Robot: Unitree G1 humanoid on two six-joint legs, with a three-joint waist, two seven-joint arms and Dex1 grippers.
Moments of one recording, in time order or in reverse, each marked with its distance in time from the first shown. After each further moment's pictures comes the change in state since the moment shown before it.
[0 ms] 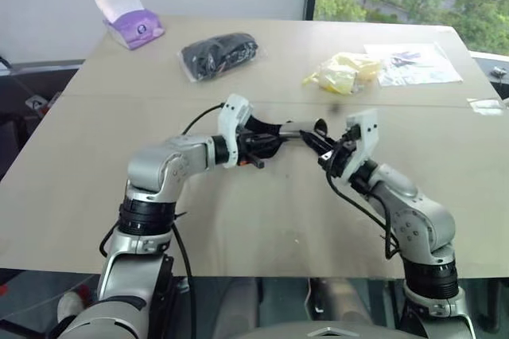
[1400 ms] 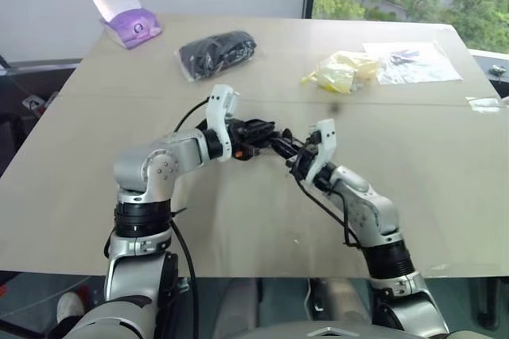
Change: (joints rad) left arm 0.001 -0.045 0.143 -0.057 -0.119 0.072 0.123; right arm -0.097 0.206 0.065 0.426 -0.032 -0.230 0.099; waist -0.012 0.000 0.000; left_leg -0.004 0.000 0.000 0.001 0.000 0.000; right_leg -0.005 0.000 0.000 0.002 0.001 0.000
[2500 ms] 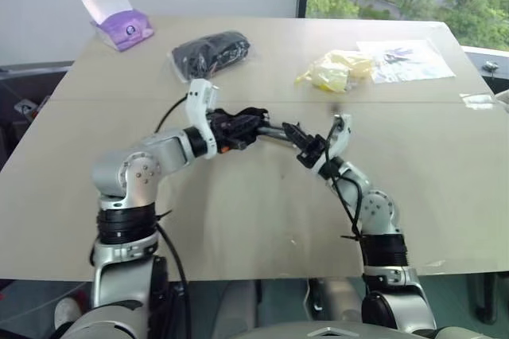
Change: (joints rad) left arm 0.066 0.134 0.022 0.000 -0.003 -0.092 0.004; right arm -0.042 0.030 -0.174 0.040 0.268 0.102 -0.152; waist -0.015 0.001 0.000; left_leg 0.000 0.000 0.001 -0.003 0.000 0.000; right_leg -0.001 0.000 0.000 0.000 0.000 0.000
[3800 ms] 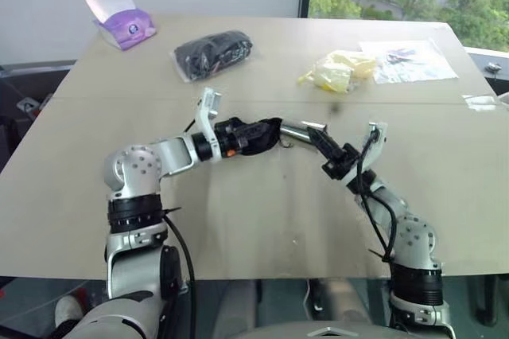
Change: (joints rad) left arm -0.089 -0.166 0.161 0.193 -0.228 0.232 0.085; right arm 0.220 -0.082 -0.009 -0.340 0.137 0.072 -0.021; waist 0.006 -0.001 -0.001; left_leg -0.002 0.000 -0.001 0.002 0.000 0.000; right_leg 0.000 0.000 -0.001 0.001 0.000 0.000
